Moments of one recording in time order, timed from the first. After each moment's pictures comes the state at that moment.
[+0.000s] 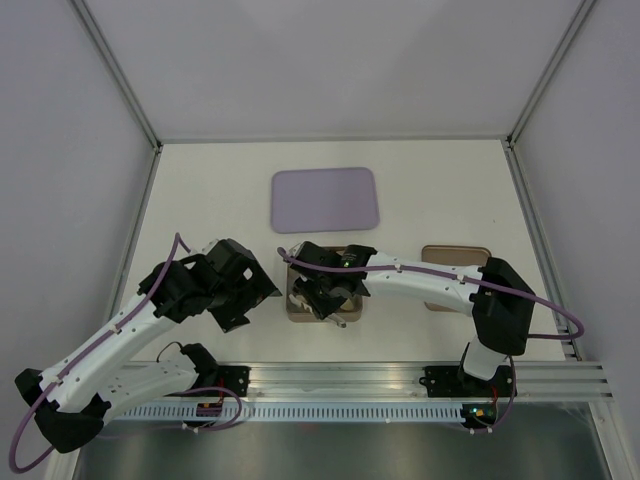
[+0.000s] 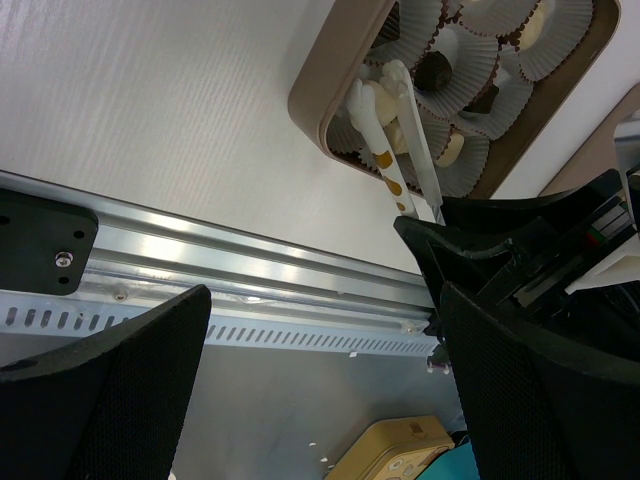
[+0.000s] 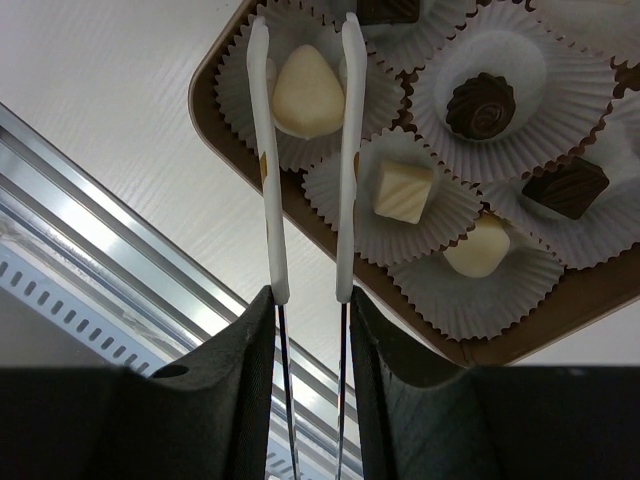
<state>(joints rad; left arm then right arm) -0.79 0.88 1.01 -1.23 -0.12 -1.38 1.12 1.70 1.30 -0.76 0.01 0.40</state>
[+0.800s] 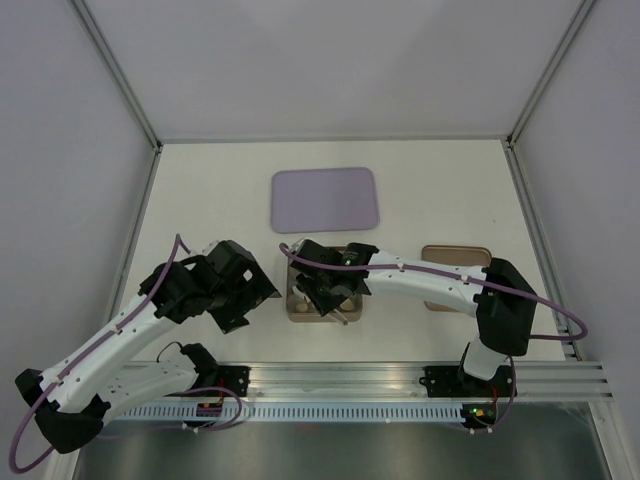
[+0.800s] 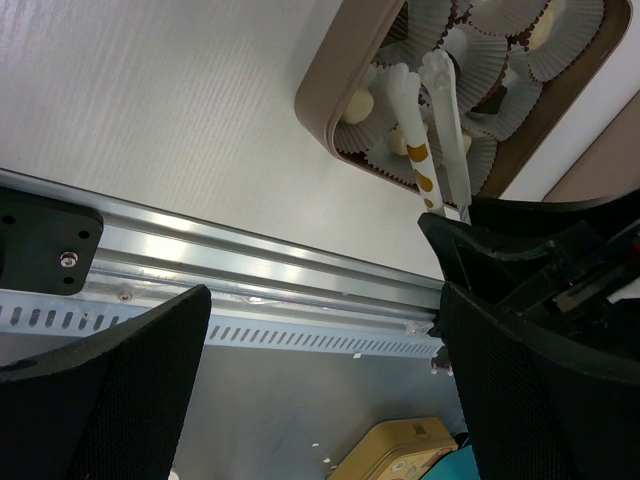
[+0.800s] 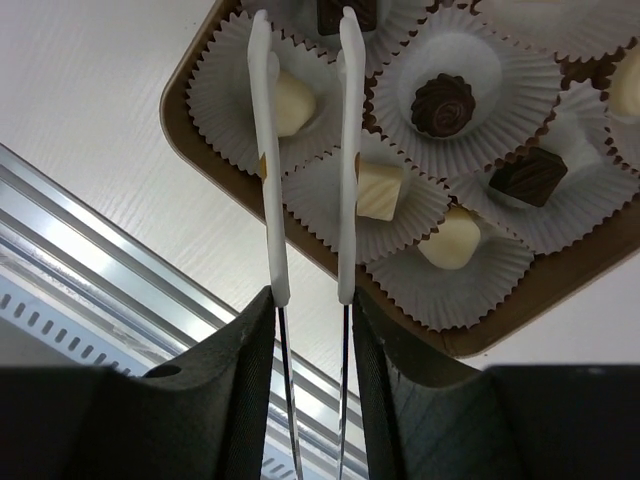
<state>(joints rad) -0.79 0.87 0.99 -1.23 -0.12 -1.38 1.12 1.70 1.32 -0.78 0.07 0.42</state>
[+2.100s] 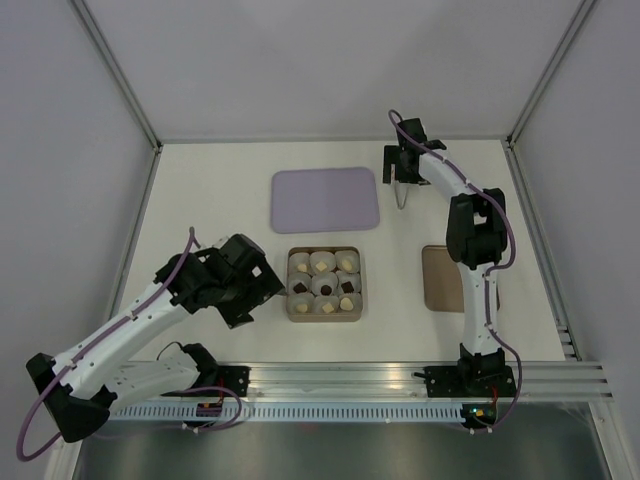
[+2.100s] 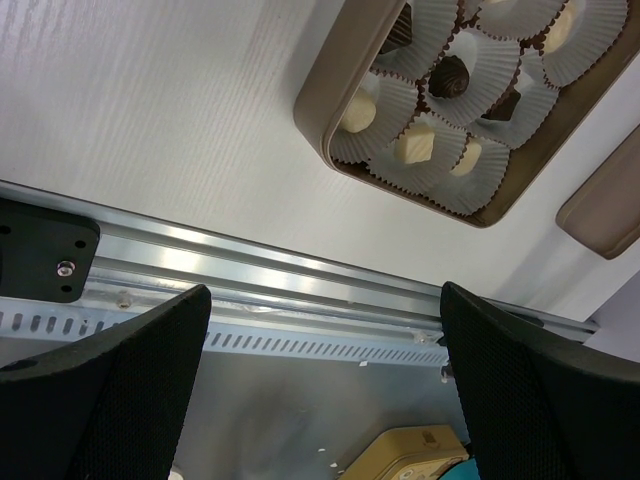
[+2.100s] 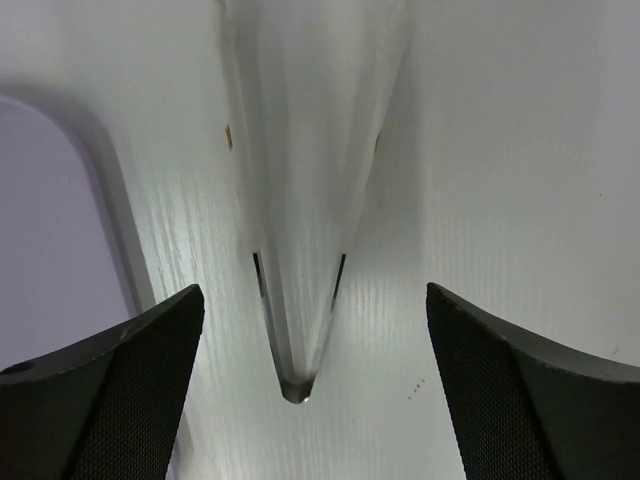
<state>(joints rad) -0.79 0.96 1.01 -1.20 -0.12 -1.36 0.22 2.33 2.01 -0.64 0.22 0.24</state>
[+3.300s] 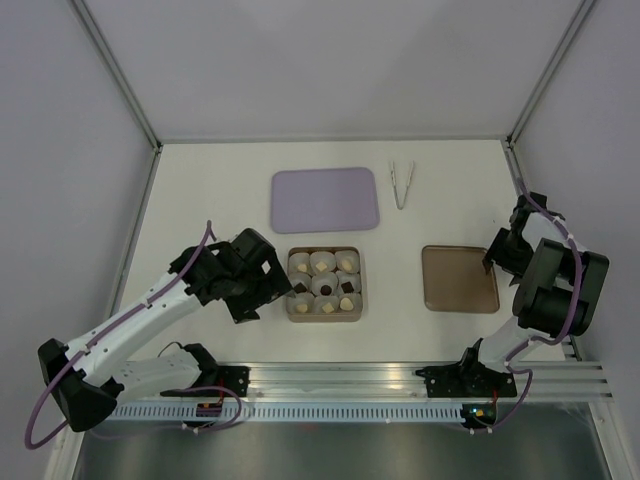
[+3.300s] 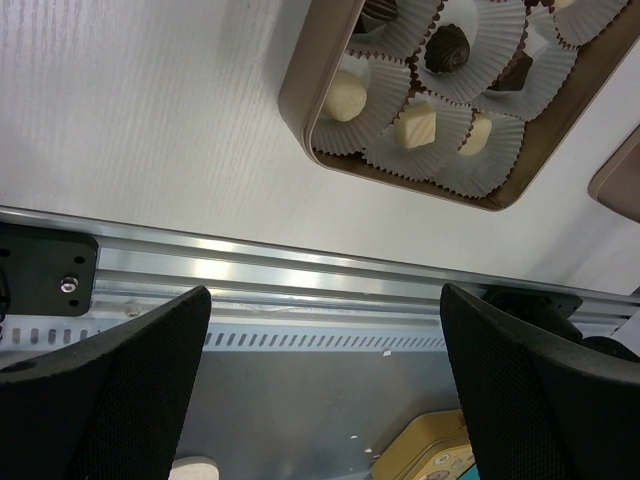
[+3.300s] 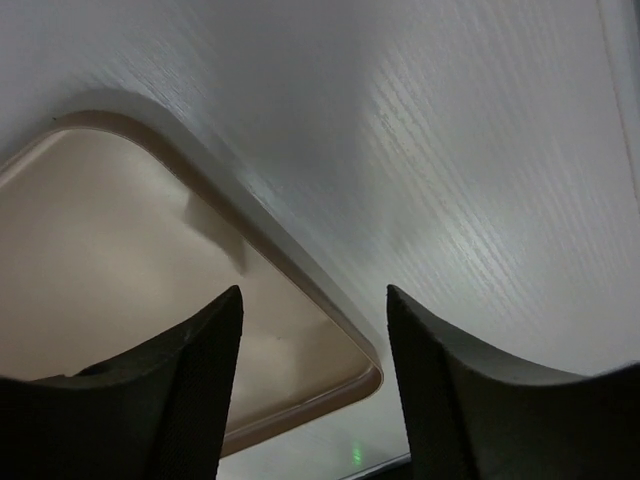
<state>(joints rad) -0.79 1.05 1.02 -1.15 -0.07 -1.25 -0.39 1.66 1.04 -0.76 0.14 0.24</state>
